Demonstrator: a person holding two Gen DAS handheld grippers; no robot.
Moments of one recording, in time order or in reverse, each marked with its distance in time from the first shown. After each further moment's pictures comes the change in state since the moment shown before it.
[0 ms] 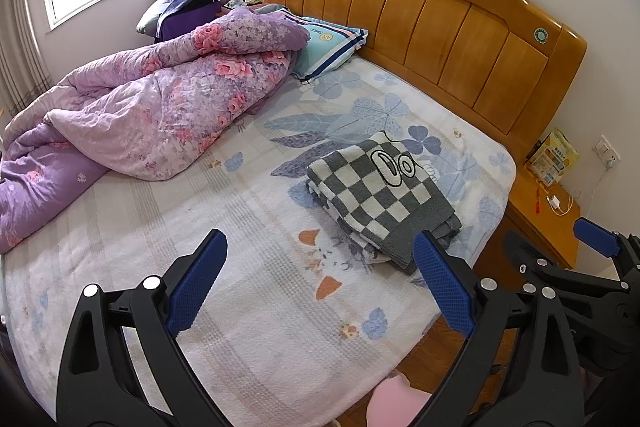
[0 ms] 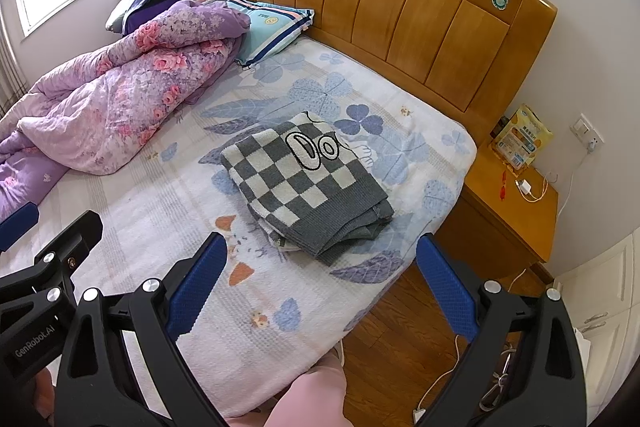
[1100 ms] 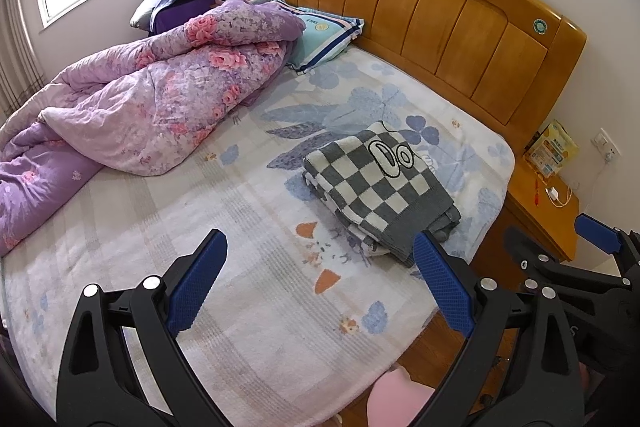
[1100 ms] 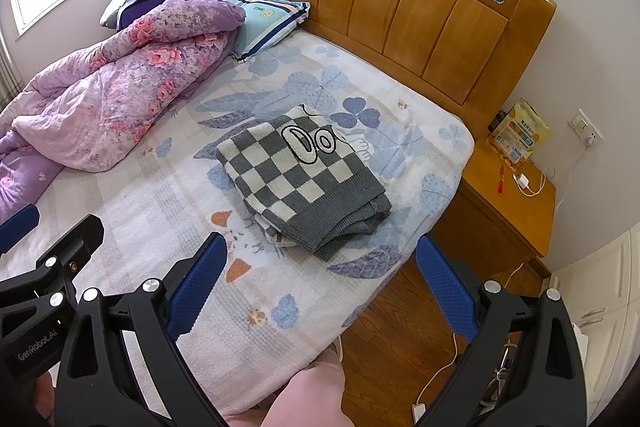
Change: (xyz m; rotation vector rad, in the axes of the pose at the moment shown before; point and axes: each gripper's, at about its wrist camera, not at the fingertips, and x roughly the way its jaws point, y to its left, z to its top) left arm 0.012 0.004 -0.011 -0.012 0.038 -0.010; right arm 0.016 0.010 0.011 -0.020 0.020 -0.005
